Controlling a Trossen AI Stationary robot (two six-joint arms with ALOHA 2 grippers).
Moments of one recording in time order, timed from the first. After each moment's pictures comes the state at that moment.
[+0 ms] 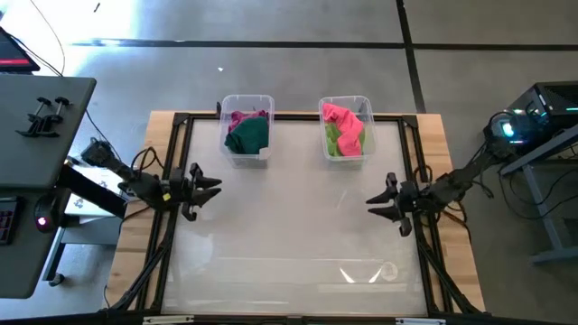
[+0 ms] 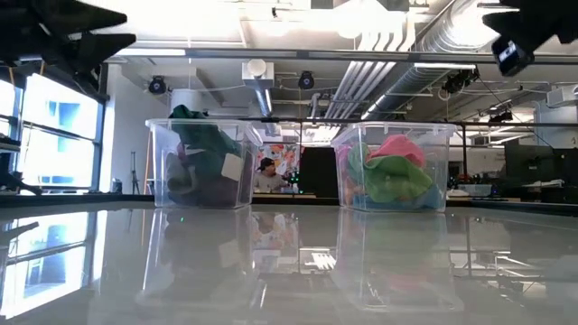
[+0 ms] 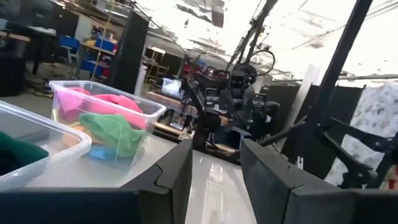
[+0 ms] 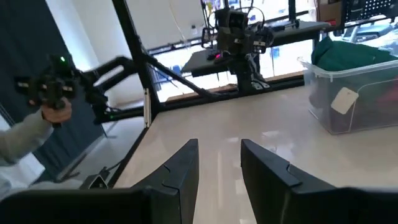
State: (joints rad) left arm -0.55 0.16 0.02 0.38 -0.70 -0.17; right arm 0.60 0.36 0.27 0.03 0.49 0.26
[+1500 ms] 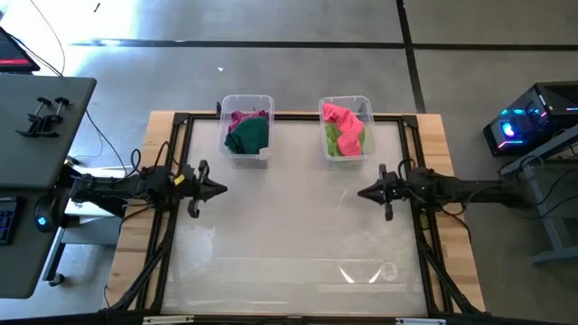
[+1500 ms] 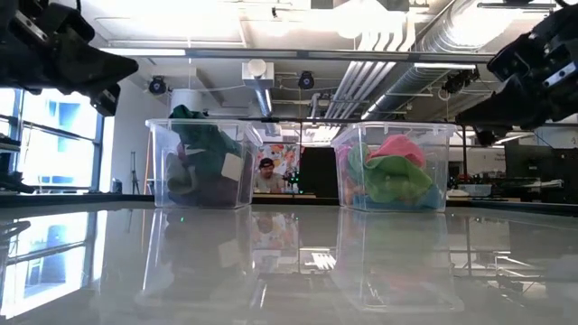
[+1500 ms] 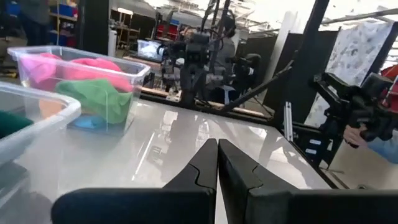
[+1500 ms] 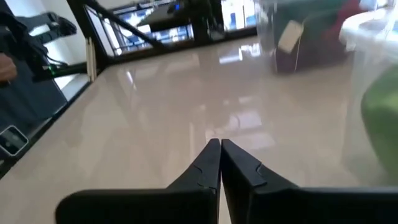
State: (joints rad) left arm -0.04 0.00 0.01 0.02 -0.03 -0.21; right arm -0.06 0.22 0.03 -0.03 -0.08 0.17
